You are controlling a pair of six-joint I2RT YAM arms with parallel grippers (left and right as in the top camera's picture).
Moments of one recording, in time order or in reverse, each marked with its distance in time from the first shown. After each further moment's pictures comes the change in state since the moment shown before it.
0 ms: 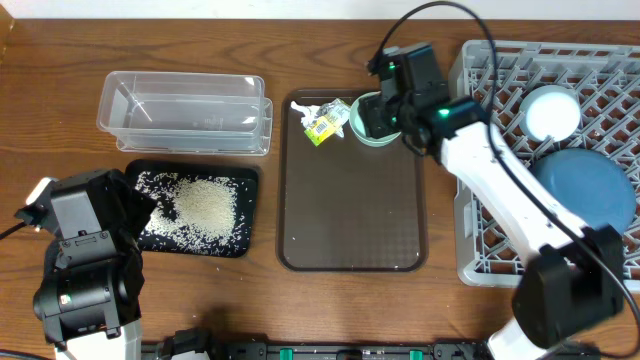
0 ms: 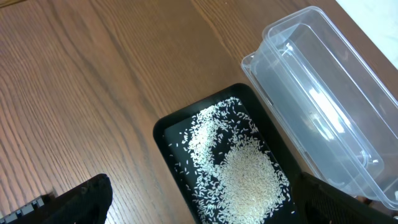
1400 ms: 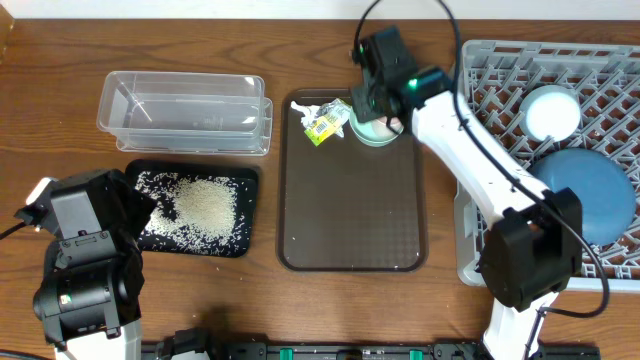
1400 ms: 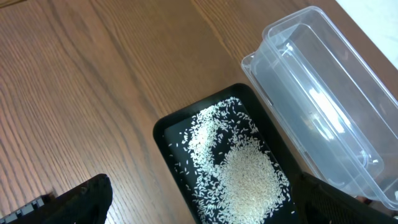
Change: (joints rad) left arm 0.000 0.000 0.000 0.000 0.000 0.000; right arm 0.034 0.177 0.328 -0.235 0.135 0.004
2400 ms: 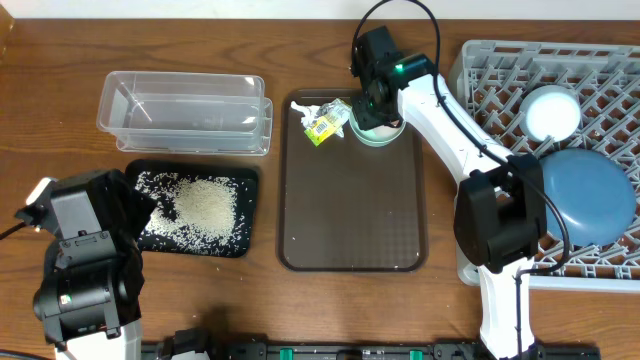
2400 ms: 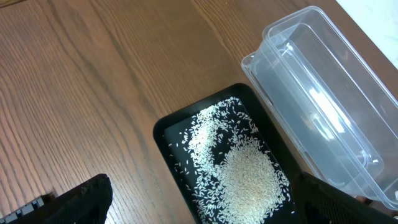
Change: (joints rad) left arm 0.000 0.000 0.000 0.001 0.000 0.000; right arm -0.035 0.229 0.134 -0.153 -0.044 -0.027
